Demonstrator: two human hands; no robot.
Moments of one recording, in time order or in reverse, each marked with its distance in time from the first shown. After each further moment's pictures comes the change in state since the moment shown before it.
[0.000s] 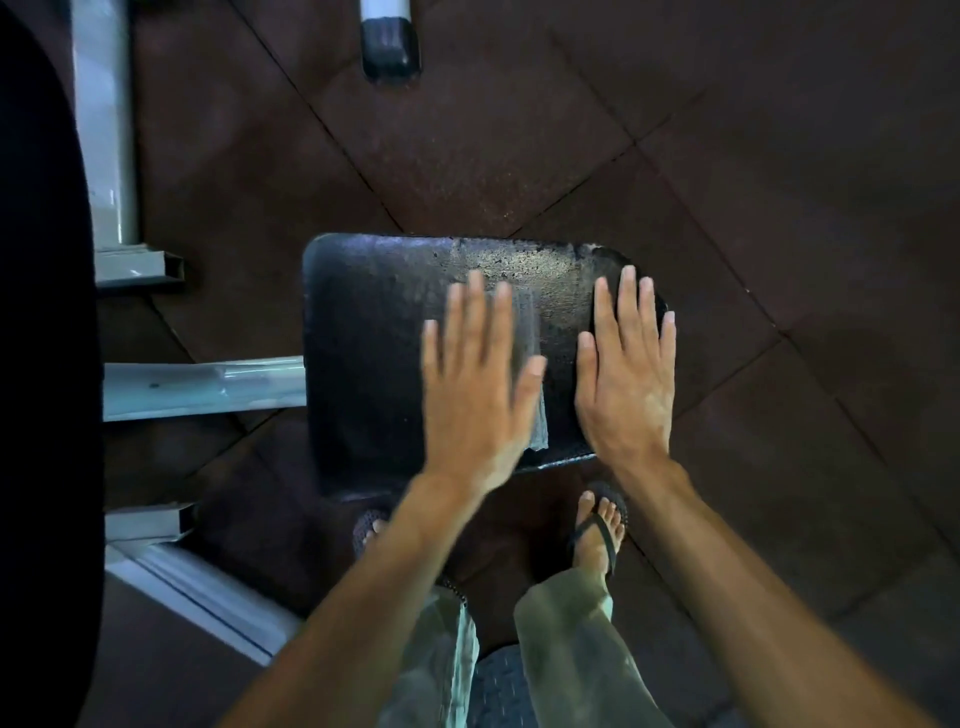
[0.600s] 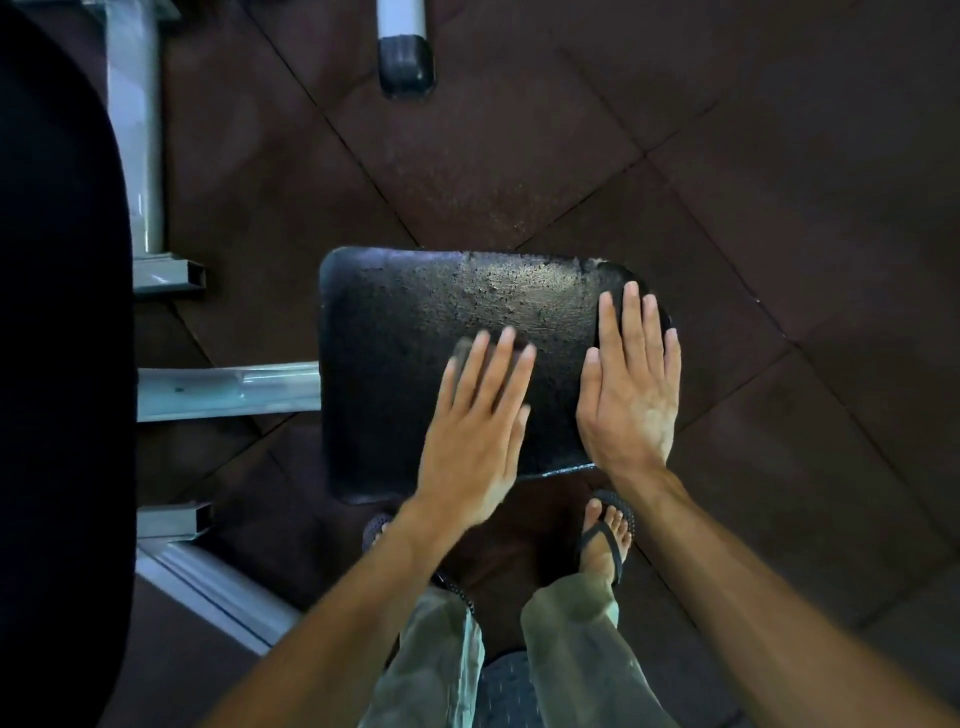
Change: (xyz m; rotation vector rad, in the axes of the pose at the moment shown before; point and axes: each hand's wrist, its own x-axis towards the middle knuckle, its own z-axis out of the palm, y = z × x) left_hand -0.030 -0.020 0.003 0.085 -0.129 0.222; right_hand -0.003 -0.001 0.003 -0.026 0.068 0.001
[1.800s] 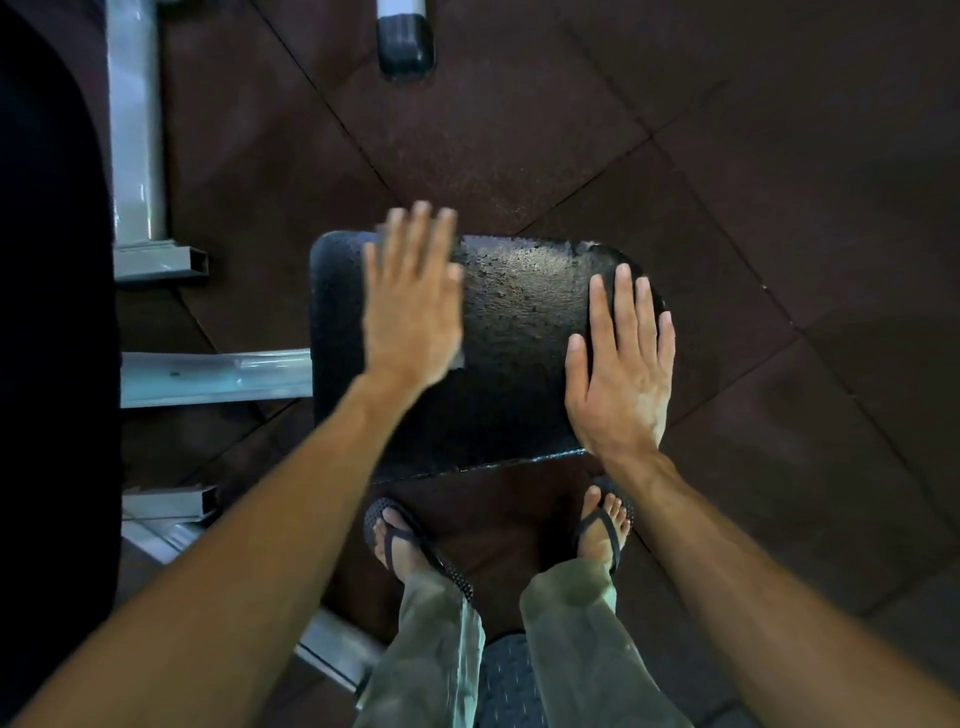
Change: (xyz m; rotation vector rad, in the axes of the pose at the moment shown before) left_hand 0.088 -0.052 -0.031 0.018 0.029 -0.314; right_hand 0.001 0.006 0.000 0.038 -0.023 -0.034
